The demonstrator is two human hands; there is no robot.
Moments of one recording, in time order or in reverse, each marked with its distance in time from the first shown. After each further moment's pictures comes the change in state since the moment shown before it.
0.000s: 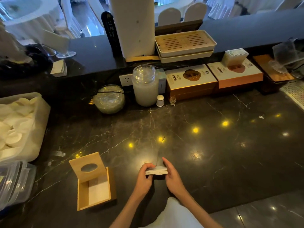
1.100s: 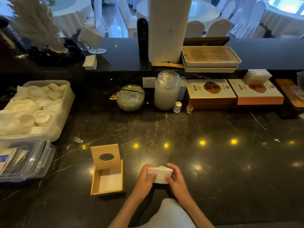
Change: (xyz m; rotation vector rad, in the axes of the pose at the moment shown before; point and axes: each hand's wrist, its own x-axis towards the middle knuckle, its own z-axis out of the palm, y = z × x) left_hand -0.036 0.009 -0.042 -0.111 -0.029 -0.081; right_hand -0.025 -0.043 0.017 0.226 -0.053 0.004
